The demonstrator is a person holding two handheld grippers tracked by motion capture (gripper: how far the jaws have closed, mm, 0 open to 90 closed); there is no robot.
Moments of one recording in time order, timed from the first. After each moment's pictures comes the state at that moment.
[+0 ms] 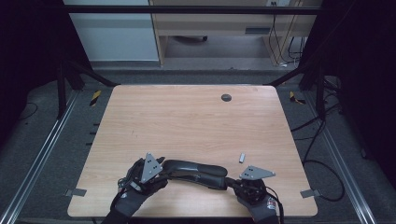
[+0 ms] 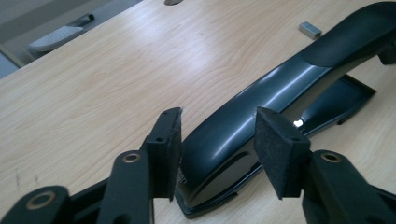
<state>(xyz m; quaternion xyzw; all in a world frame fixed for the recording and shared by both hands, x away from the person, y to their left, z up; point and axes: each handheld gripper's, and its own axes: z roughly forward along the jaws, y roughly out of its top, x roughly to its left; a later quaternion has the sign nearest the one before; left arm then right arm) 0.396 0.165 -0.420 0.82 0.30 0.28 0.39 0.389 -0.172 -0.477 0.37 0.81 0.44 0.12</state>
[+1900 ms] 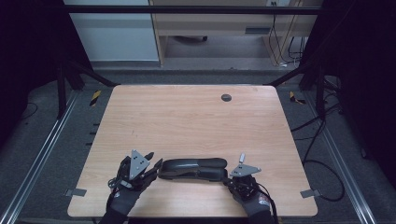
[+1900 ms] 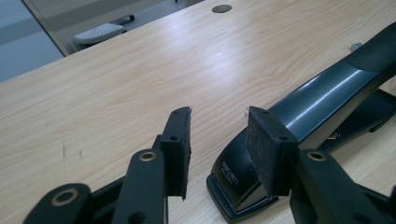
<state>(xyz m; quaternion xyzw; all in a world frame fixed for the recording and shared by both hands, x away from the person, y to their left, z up) 0.400 0.187 -0.421 0.78 0.37 0.30 0.41 0.407 -0.157 -0.498 0.38 0.83 0.38 0.13</state>
